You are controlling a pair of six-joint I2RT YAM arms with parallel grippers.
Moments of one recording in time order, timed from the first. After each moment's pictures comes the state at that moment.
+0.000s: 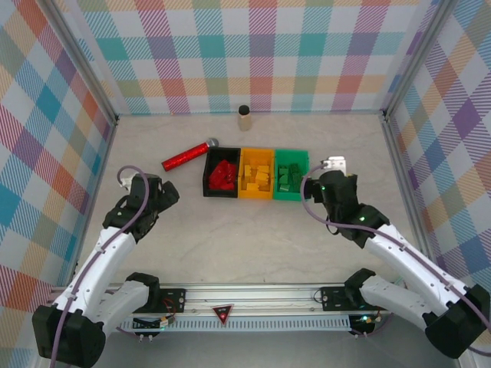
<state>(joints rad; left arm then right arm) -0.21 0.91 0.74 -0.66 -0.33 -0.68 0.58 0.91 0.76 -0.41 0.56 0.25</state>
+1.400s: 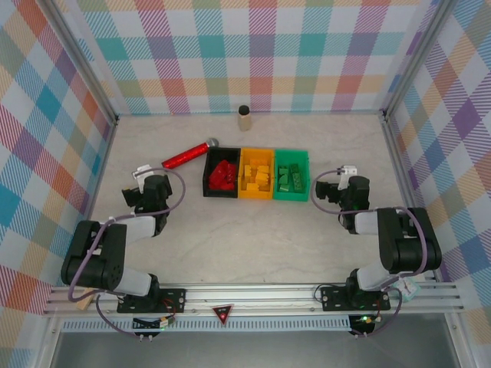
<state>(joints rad) -0.11 1.43 0.44 0.51 -0.64 -0.16 0.01 1.53 0.40 0.65 -0.10 0.05</state>
